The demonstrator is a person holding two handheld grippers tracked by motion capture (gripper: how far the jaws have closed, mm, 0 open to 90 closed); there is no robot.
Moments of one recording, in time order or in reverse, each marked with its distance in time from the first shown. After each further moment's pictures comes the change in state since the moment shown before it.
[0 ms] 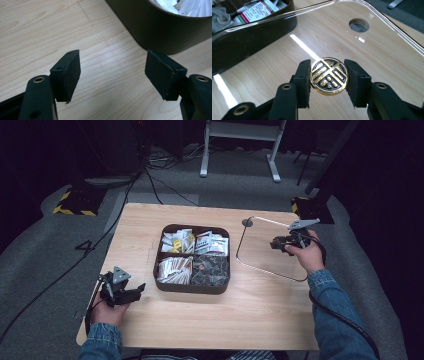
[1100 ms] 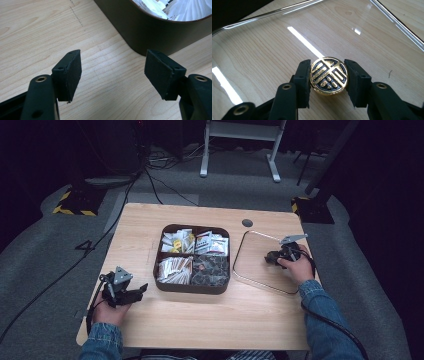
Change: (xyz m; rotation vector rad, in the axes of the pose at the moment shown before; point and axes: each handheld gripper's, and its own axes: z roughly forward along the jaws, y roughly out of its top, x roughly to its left) left arm -0.003 0.001 0.001 -0.021 -0.034 0.021; right arm 0.003 -0.052 0.047 0.066 0.024 0.045
